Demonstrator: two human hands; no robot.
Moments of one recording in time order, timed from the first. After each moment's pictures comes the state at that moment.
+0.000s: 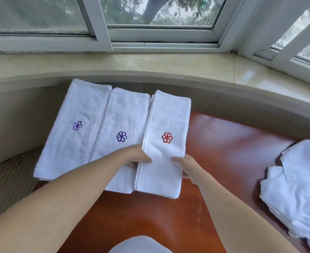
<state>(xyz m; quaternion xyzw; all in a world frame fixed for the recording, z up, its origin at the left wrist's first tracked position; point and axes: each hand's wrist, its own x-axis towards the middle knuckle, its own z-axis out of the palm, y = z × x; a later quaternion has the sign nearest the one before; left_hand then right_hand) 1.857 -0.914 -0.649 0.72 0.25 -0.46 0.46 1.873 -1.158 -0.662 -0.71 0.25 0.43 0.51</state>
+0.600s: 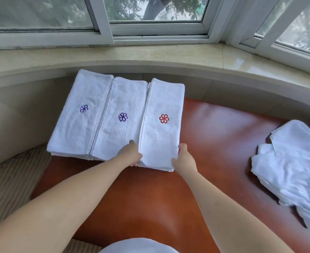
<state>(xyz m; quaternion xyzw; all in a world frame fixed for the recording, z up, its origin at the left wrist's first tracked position) 1.745 -0.947 -0.631 0.85 0.25 -0.36 0.29 1.764 -1.174 -0.647 -0.92 0.06 0.29 0.26</state>
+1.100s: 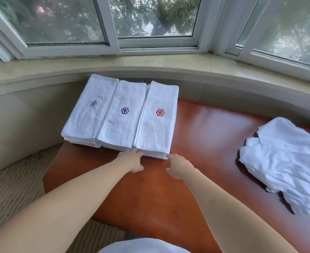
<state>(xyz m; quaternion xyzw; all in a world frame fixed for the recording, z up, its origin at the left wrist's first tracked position) 1.640 -1.007 -0.580 0.91 0.04 -0.40 0.03 1.680 -1.221 -0.599 -0.91 -0.19 0.36 0.05</state>
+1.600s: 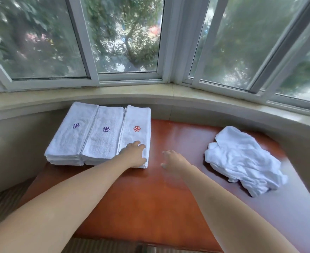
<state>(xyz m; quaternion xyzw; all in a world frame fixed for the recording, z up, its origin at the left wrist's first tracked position) 1.617 -1.074 -0.491 0.97 -0.04 -0.20 0.10 1.628 -1.283 -0.500 -0.96 -0.12 0.24 0.10</state>
